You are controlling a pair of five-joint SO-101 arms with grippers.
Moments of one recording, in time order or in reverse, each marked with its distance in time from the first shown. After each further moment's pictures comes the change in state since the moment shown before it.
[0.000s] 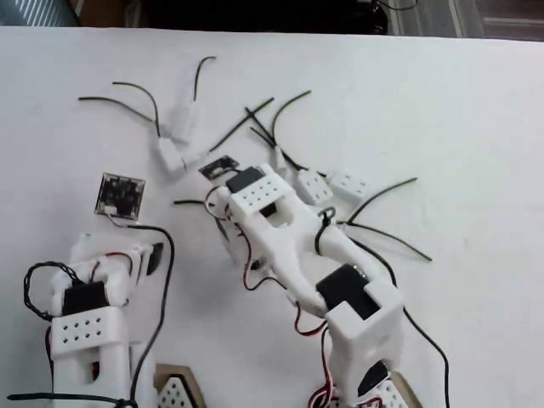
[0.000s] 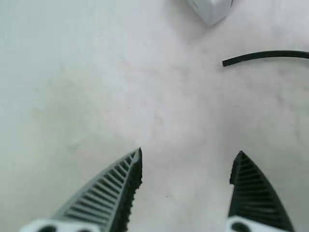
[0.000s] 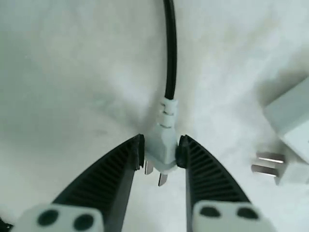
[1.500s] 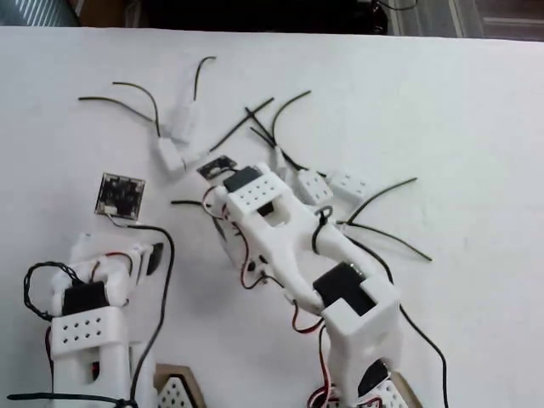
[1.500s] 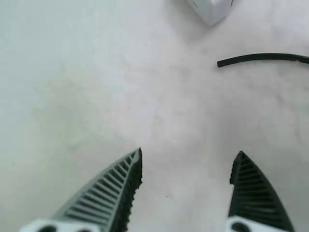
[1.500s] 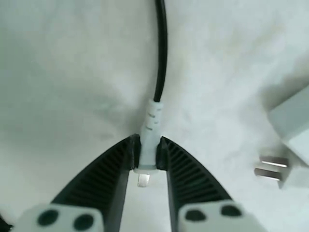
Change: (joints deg) left arm 0.0 0.0 0.0 0.0 0.0; right arm -0.3 2.3 -1.6 0.4 -0.4
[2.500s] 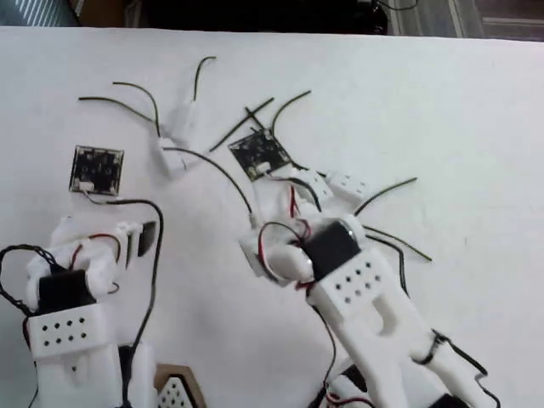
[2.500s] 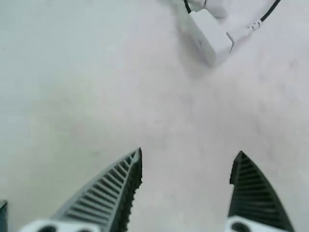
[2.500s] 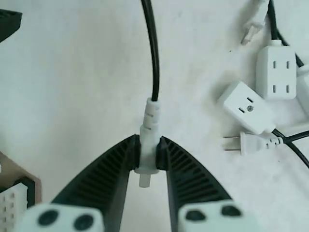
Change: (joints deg) left arm 1.9 0.0 -20.8 18.6 5.7; right arm 0.0 -58.5 26.1 -5.4 -4.4
